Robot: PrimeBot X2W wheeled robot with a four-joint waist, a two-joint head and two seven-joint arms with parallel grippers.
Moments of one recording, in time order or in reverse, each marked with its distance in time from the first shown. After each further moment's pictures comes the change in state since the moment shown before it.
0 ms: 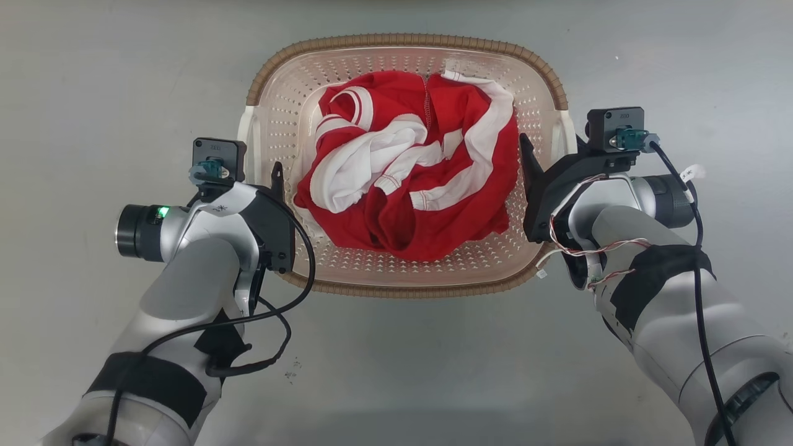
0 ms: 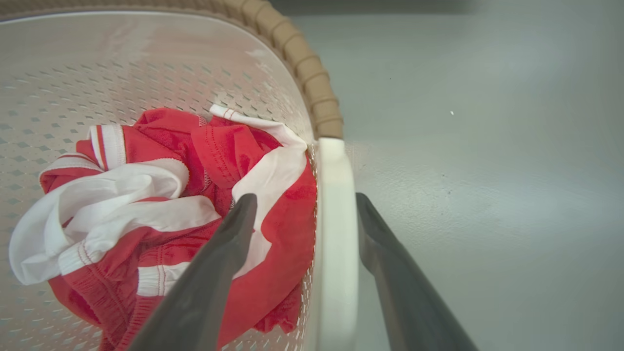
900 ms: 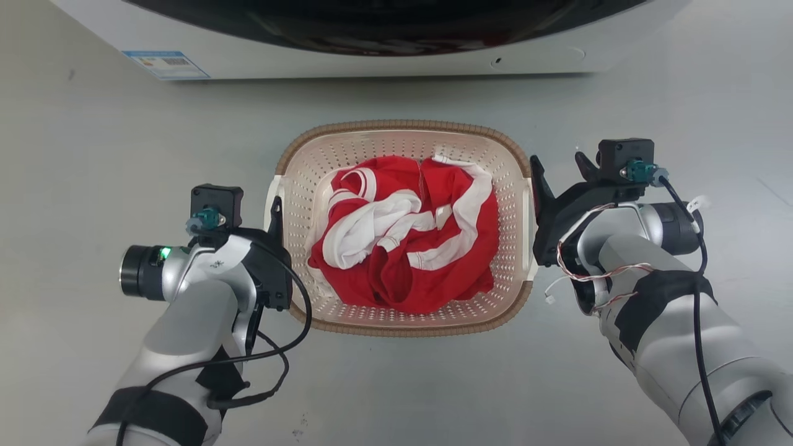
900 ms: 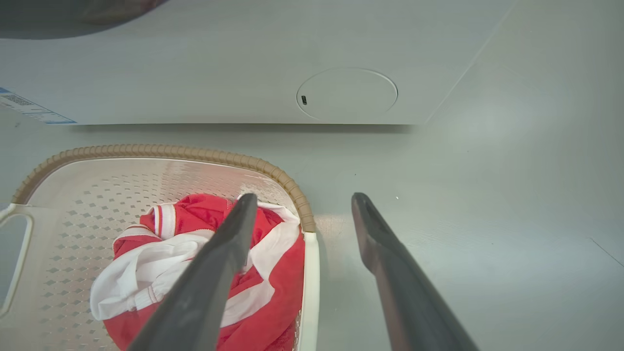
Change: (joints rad) left arm 0.077 0.000 0.011 0.028 0.006 -0.032 -0.112; right arm 0.046 0.001 -0.007 0.049 0.003 0.022 -0.074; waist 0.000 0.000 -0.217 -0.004
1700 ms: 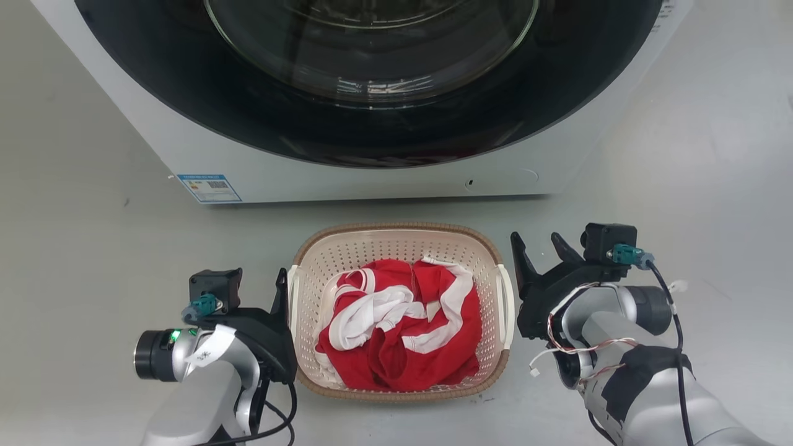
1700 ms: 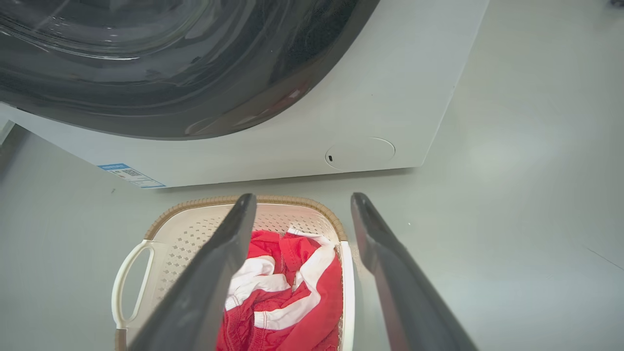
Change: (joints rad) left arm 0.248 0.031 0.080 -0.167 -0.021 0.008 -0.046; right arm 0.210 0.001 -0.107 -0.109 0.000 0.021 -0.040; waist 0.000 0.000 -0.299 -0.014
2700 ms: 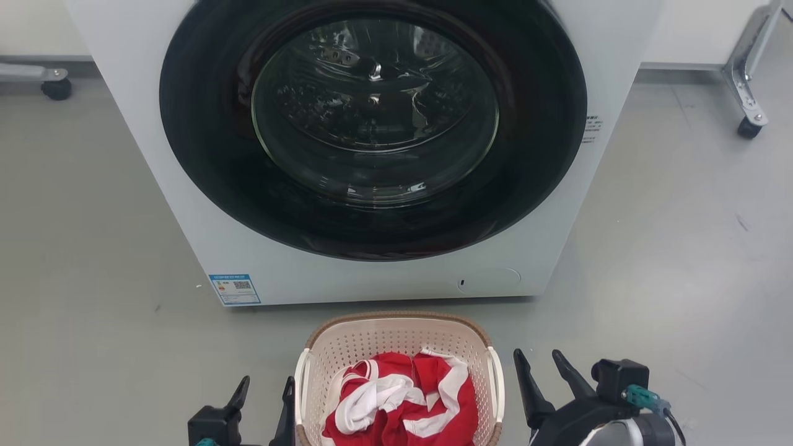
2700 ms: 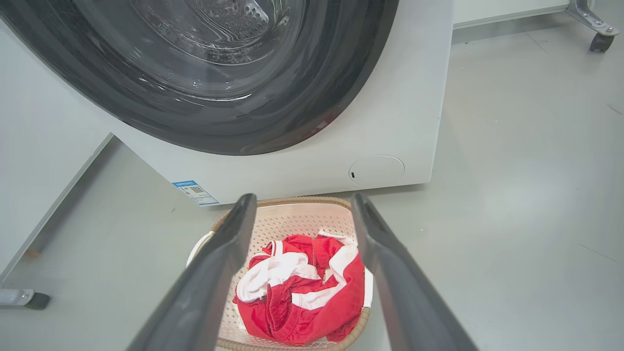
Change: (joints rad) left arm 0.516 0.069 0.178 -0.525 0.204 0.056 0.000; right arm 0.508 -0.091 -0.295 -0.481 -0.284 -0.063 0.000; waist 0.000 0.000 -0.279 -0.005
